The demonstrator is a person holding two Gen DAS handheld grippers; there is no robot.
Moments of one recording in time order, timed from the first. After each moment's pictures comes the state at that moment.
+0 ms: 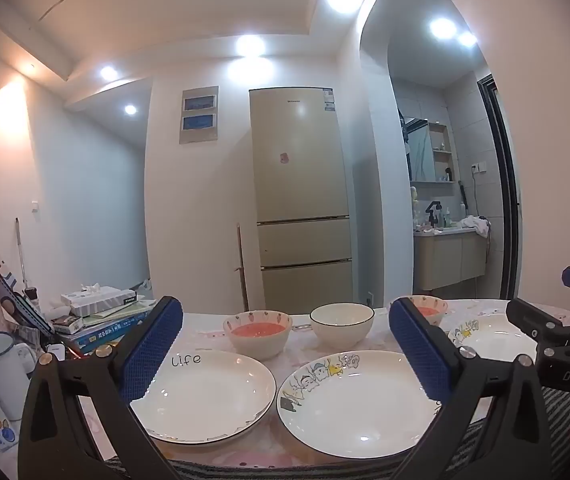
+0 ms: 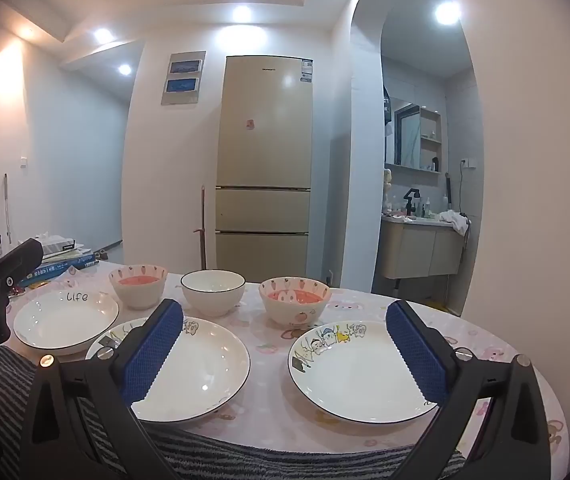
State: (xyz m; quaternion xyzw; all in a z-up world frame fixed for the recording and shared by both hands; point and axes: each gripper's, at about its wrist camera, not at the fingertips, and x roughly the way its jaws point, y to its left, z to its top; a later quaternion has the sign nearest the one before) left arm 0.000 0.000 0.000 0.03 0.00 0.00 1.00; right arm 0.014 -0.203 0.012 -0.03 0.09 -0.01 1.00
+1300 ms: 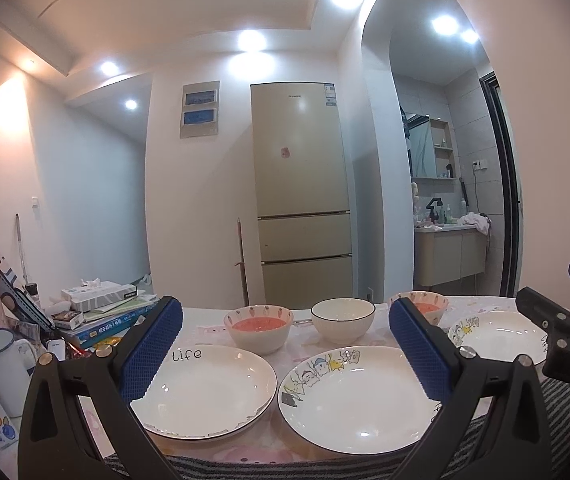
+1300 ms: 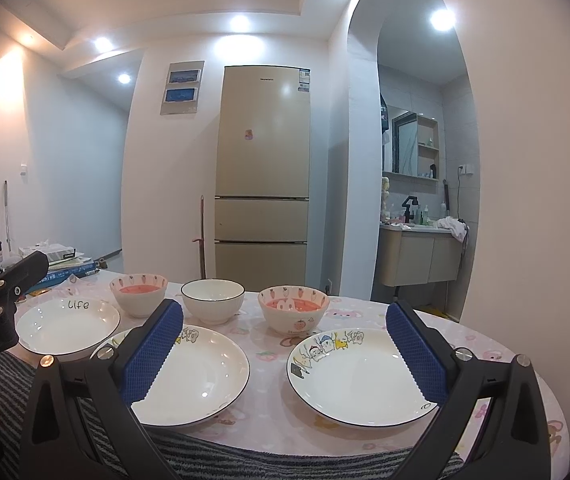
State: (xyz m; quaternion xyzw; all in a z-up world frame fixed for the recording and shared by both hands) left arm 0.003 0.005 -0.002 0.02 0.02 0.00 1.00; right arm 0.000 -0.201 0.019 -0.04 0.07 -0.01 1.00
